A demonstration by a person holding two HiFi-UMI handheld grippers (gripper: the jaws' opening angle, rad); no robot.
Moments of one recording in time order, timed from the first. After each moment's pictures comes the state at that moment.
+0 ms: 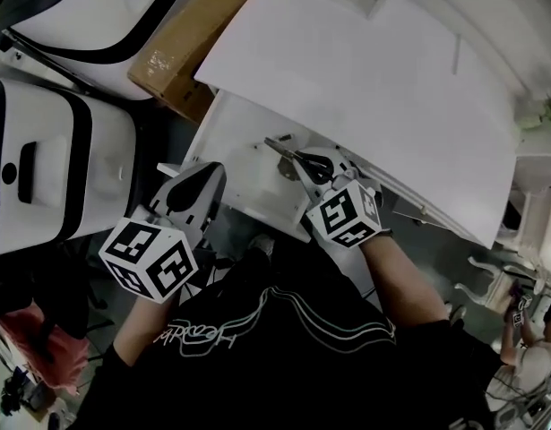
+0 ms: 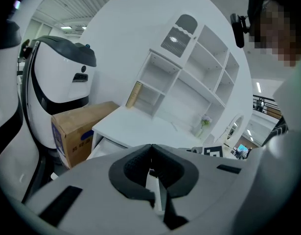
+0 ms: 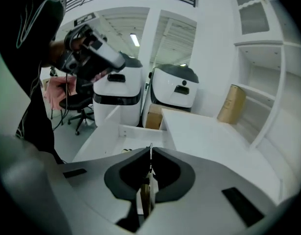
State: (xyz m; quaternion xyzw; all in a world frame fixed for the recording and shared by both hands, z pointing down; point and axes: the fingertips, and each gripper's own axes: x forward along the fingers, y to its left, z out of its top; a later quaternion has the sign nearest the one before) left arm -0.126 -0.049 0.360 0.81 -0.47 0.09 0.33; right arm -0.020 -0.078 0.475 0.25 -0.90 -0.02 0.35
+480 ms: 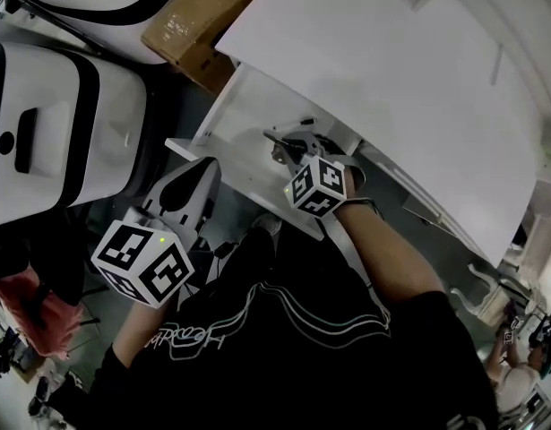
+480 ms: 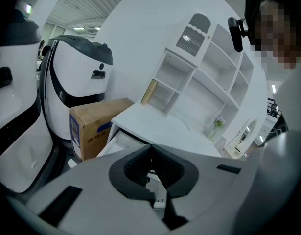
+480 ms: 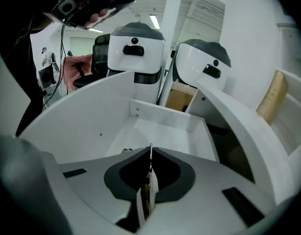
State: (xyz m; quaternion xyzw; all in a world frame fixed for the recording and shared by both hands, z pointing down) left arm -0.167 -0.046 0.399 0.76 -0.53 0.10 0.36; right arm -0.089 -0.084 0.613 0.14 -0.88 -0.04 0.44
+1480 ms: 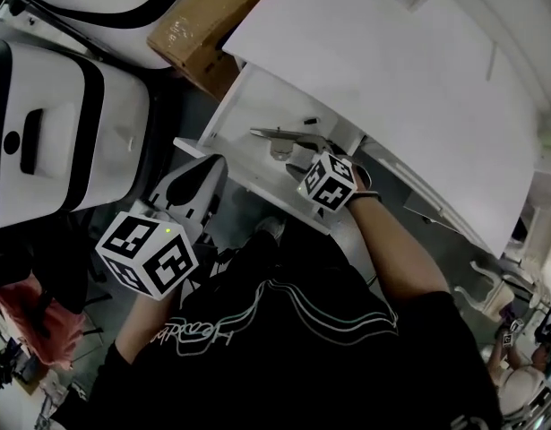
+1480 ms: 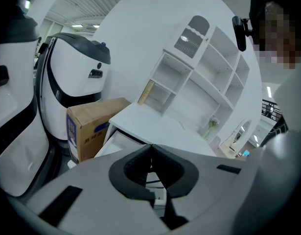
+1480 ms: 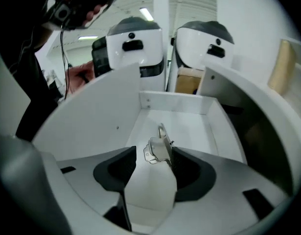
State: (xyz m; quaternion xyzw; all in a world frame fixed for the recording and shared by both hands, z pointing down) left arm -0.180 -0.034 0.399 0.78 -0.50 0.10 0.37; right arm -0.082 -0.045 0.644 0.08 -0.88 0.06 0.47
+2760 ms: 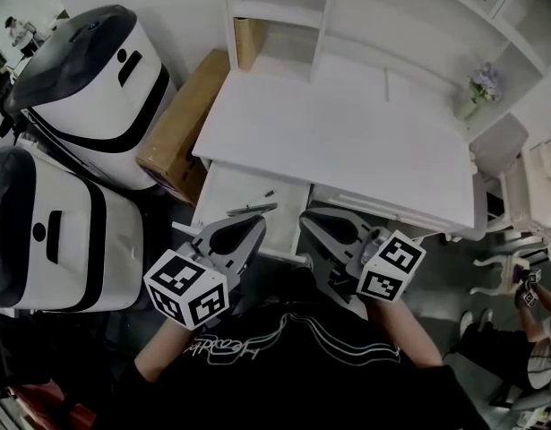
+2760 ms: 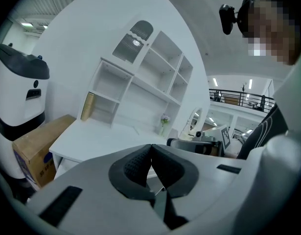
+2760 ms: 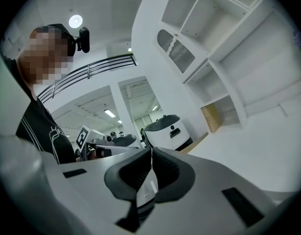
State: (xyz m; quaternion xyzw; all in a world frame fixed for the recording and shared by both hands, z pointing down) left arm -0.055 0.044 0.254 0.93 -0.29 0.07 0.23; right arm 0.004 0.049 0.253 0.31 -0.92 0.22 -0.04
